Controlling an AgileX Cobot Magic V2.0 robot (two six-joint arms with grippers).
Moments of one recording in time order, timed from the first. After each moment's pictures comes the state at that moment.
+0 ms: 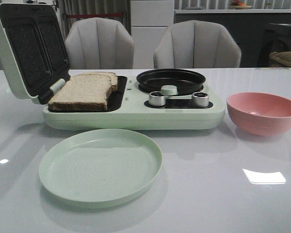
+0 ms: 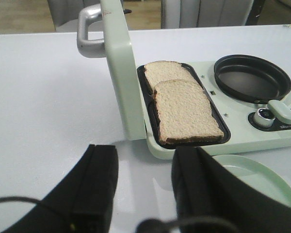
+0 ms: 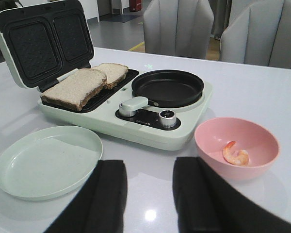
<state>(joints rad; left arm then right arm) -0.26 0.71 -0.68 0.11 0.44 -0.22 0.43 0.14 -0.22 0.03 0.27 0.05</state>
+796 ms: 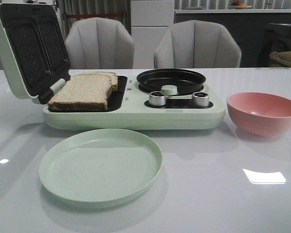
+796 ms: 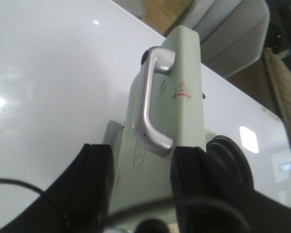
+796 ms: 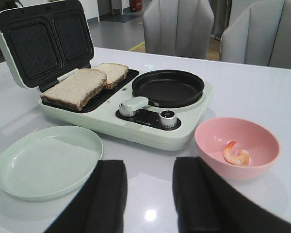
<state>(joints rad) 0.43 1.41 -1.24 -1.04 0.87 0.47 0.43 0.14 -0.22 0.03 0.27 0.05</state>
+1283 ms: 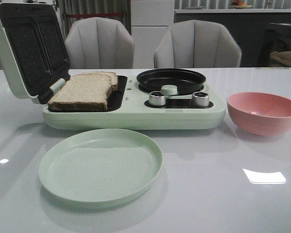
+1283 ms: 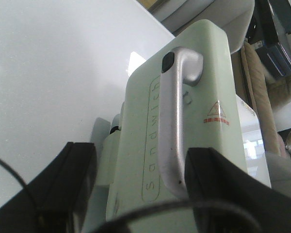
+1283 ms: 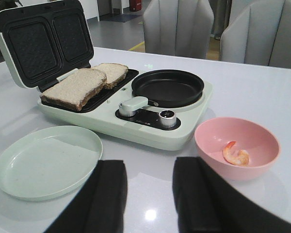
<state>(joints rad) 0.41 1.71 -1.36 -1.21 0.93 0.58 0.43 0.14 -0.22 0.03 0.27 0.05</state>
